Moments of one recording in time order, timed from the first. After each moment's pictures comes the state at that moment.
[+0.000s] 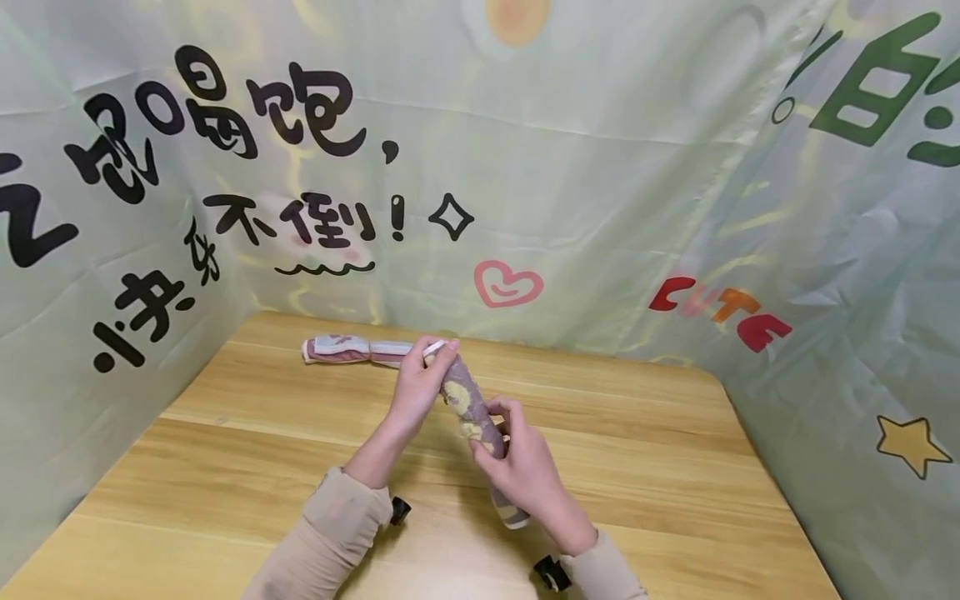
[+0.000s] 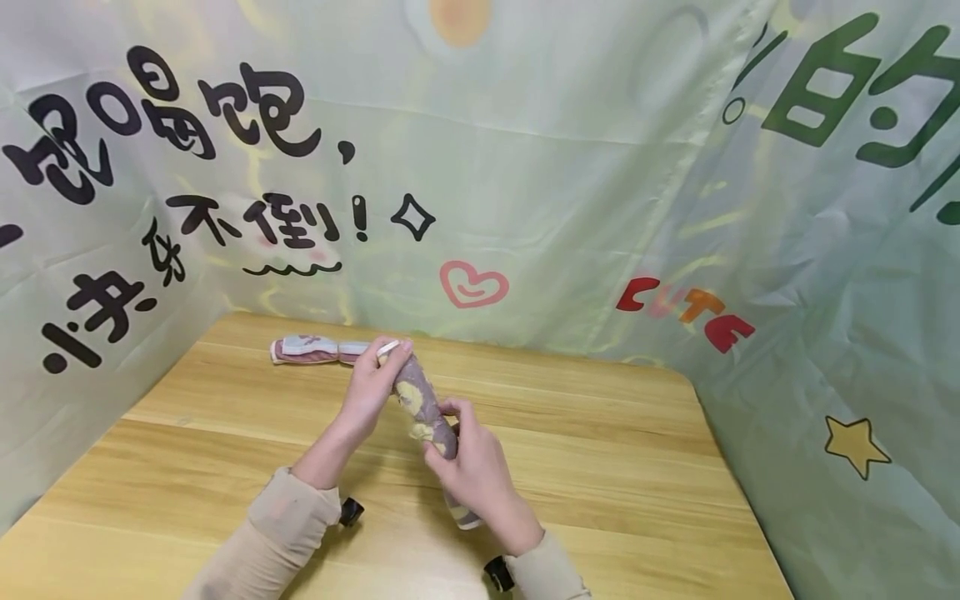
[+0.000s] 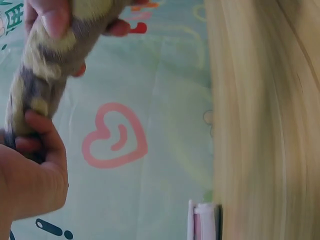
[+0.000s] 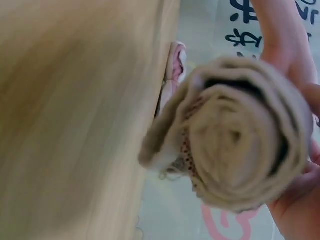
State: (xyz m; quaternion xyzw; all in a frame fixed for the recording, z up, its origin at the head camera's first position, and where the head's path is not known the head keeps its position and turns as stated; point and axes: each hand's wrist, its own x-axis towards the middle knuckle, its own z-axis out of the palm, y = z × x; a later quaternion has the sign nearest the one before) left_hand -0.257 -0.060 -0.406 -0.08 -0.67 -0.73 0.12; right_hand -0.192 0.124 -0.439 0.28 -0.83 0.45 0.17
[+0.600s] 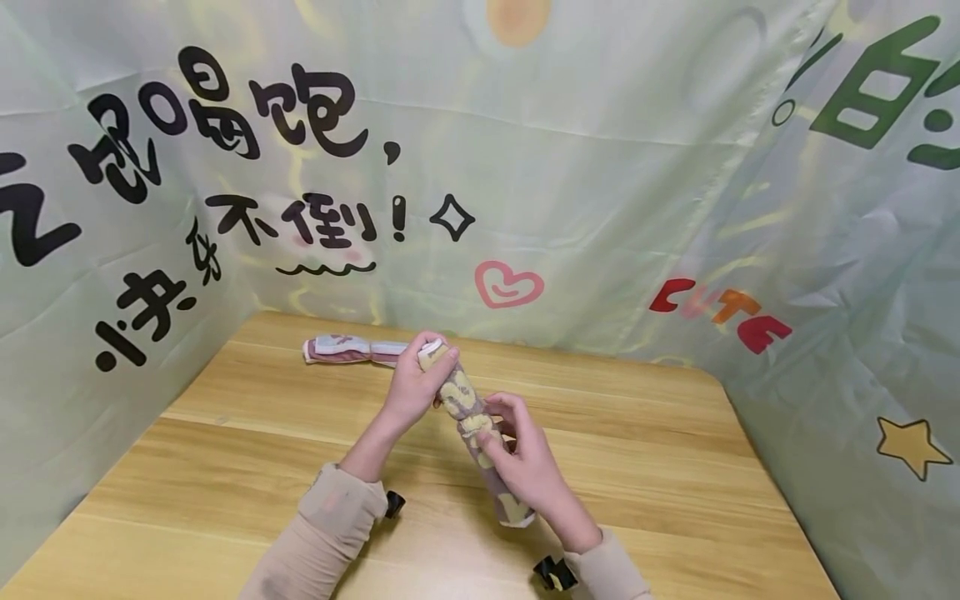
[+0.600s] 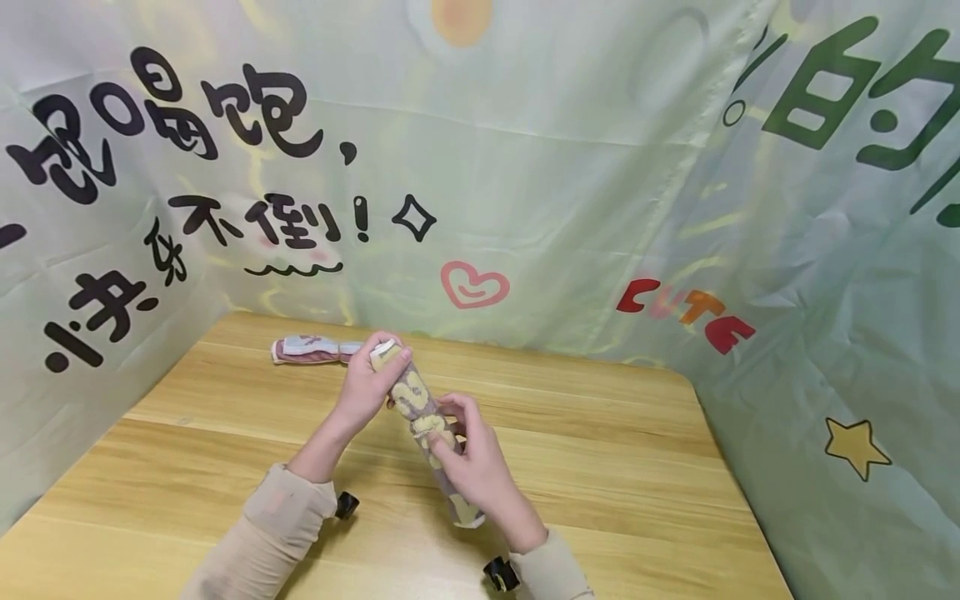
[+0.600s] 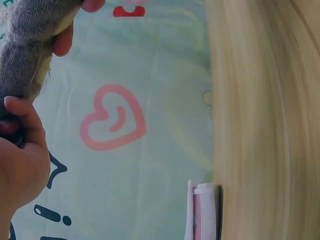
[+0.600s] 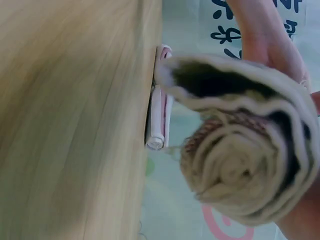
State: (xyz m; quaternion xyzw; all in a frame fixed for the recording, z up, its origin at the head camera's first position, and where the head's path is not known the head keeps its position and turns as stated) left_hand -0.258 -0.071 -0.406 -0.18 -0.66 -0.72 0.13; right_hand -0.191 0.128 -0.431 0.26 -0.79 0.55 0.08
